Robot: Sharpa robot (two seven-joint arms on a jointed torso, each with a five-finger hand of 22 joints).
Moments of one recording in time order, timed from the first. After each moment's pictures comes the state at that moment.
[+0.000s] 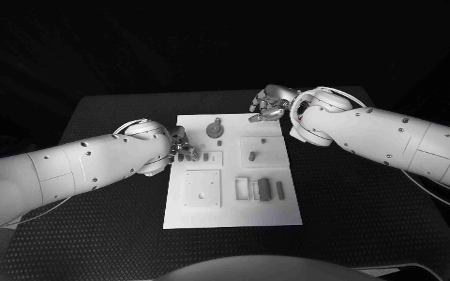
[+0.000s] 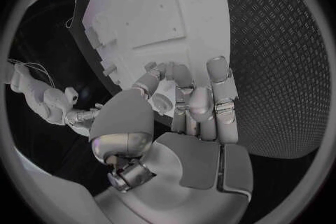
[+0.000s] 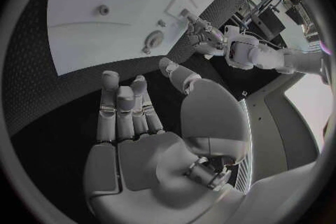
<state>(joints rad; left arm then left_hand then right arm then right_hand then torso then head) 1.24 -0.60 -0.23 1.28 -1.15 -0.05 -0.53 0.93 -0.10 0.49 -0.22 0.26 1.09 0.02 0.56 0.61 1.34 -0.08 0.85 0.54 1.30 -0.18 1.42 0.84 0.01 1.41 -0.26 0.43 1.31 1.19 -0.69 0.01 1.33 -1.29 -0.19 -0.22 1.06 -0.21 0.64 -0.12 0.11 0.81 0.17 0.26 0.50 0.85 0.07 1.21 0.82 1.04 -0.04 1.50 0.83 0.25 1.03 0.04 0.89 1.31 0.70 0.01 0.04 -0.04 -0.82</state>
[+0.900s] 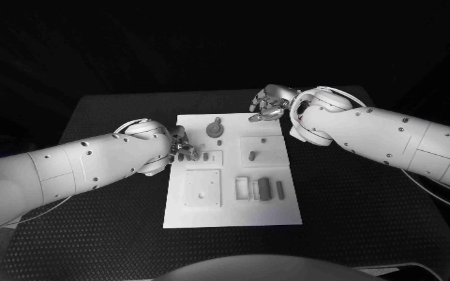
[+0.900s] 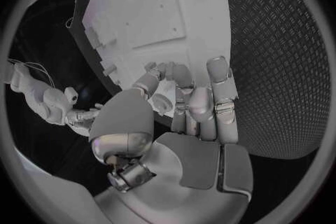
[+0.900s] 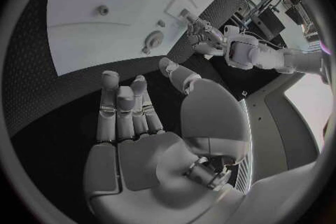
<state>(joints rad) 1.24 -0.60 -0.23 1.28 -1.14 -0.05 -0.53 0.93 -0.10 0.51 -0.22 0.26 1.08 0.02 0.56 0.61 1.34 -0.08 0.85 0.54 1.30 -0.18 1.42 0.84 0.01 1.41 -0.26 0.43 1.31 1.19 -0.69 0.01 1.33 -1.29 -0.19 -0.22 1.06 -0.21 0.64 -0.12 0.11 0.81 0.17 0.26 0.50 0.85 0.07 1.21 0.82 1.04 -0.04 1.50 0.83 0.25 1.03 0.04 0.89 1.31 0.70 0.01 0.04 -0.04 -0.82</state>
